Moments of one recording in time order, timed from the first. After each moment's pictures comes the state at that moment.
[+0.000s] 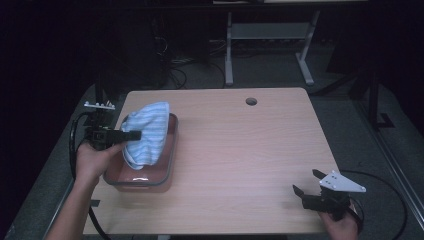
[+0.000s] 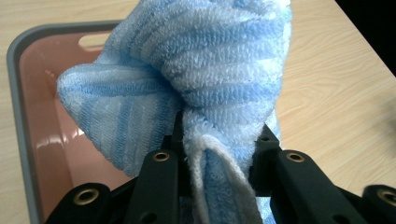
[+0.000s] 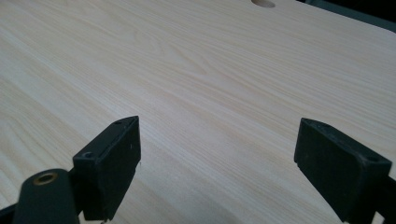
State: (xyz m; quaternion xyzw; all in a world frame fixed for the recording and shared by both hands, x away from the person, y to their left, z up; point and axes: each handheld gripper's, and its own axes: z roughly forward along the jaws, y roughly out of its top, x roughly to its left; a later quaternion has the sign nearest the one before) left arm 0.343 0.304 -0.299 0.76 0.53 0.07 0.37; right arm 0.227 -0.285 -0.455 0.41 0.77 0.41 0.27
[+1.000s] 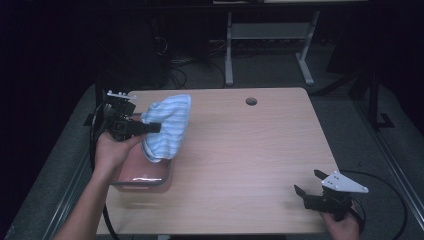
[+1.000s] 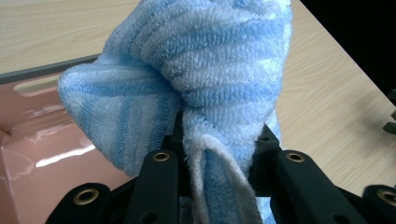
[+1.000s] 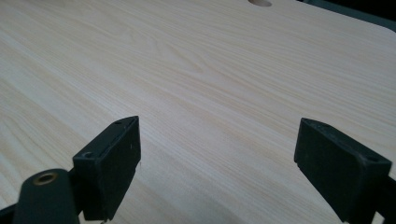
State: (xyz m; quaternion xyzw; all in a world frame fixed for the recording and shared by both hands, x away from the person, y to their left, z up) left arm 0.354 0.250 -0.279 0.78 0.49 0.07 0.38; right arm 0.226 -0.290 -0.456 0.41 0.77 0.41 0.27
